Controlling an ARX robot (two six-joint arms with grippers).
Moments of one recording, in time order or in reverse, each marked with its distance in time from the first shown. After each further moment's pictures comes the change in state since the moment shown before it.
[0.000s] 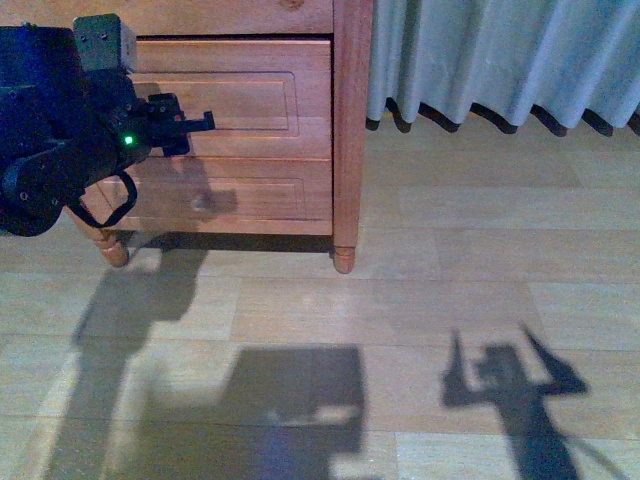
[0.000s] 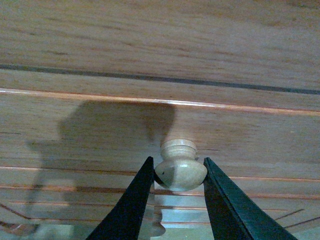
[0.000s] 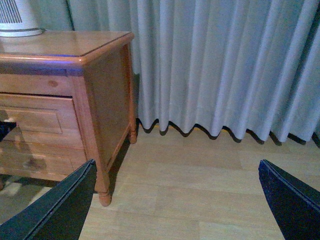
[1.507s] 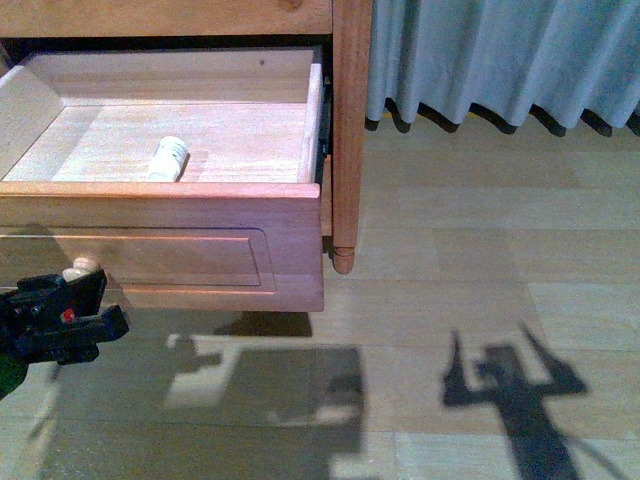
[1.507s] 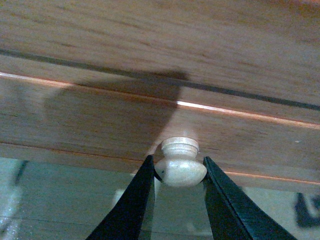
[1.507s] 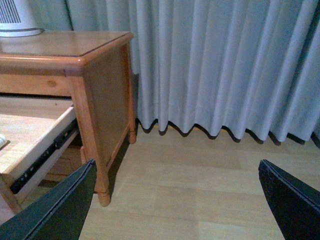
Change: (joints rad) left arm -0.083 -0.356 -1.015 0.509 -0.100 -0.162; right arm 0.000 0.000 0.000 0.000 0.000 0.000
